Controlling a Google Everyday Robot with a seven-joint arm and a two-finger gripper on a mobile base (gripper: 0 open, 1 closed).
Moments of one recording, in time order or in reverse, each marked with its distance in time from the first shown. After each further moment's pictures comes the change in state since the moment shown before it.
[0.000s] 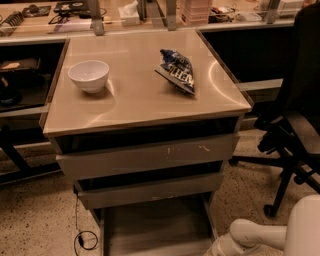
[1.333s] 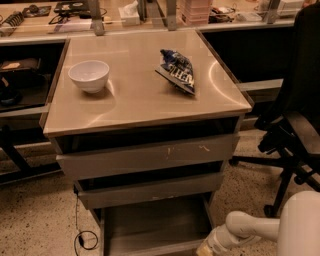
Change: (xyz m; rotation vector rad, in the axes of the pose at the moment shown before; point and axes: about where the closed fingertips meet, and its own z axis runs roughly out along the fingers) arm -0.032 -0.025 0.003 0.035 -0.023 -0.061
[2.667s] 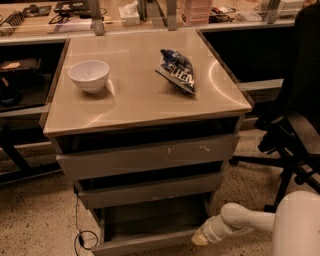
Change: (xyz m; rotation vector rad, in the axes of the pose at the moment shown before) arm -0.037 -0.034 0.004 0.038 -0.053 -0.088
